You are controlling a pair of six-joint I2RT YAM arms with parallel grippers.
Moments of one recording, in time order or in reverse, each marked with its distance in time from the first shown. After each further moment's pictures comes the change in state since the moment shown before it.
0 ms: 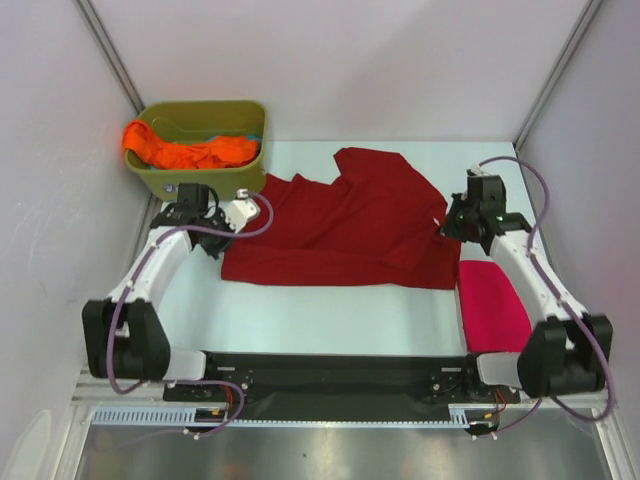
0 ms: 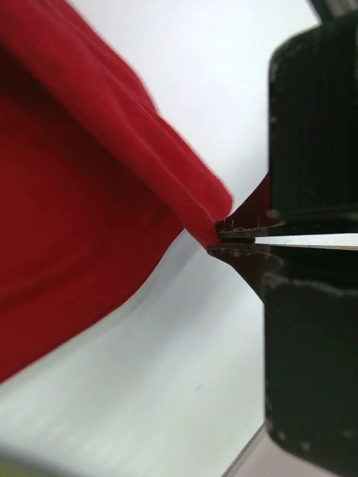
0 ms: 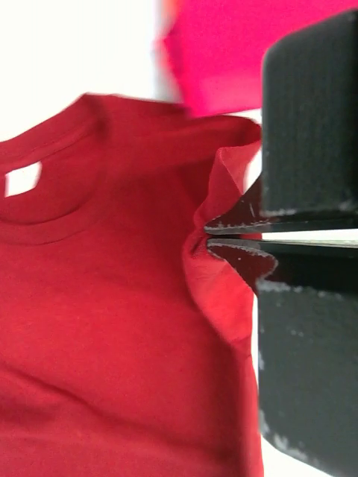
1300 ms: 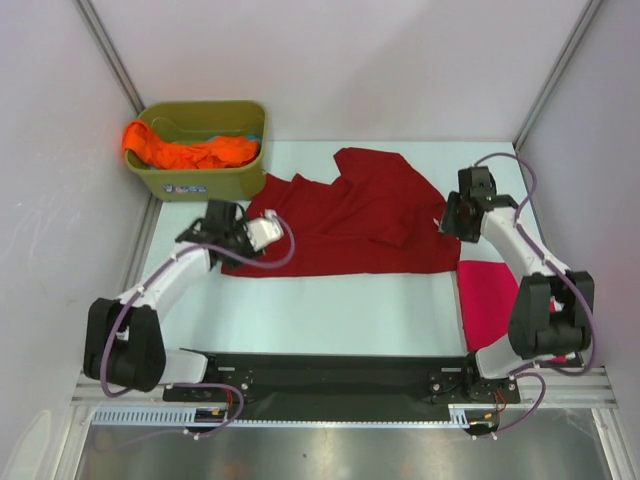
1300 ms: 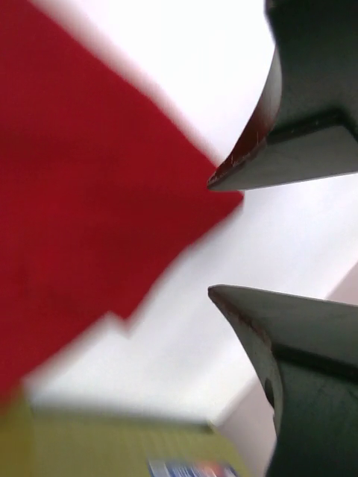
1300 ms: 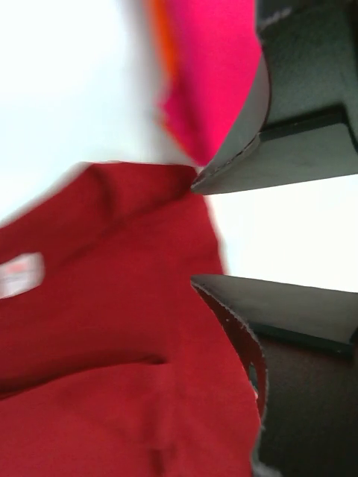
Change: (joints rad) left arm -0.144 0.056 -0.052 0.251 -0.206 0.071; right arm -0.029 0.326 0.155 -0.010 0.167 -0.089
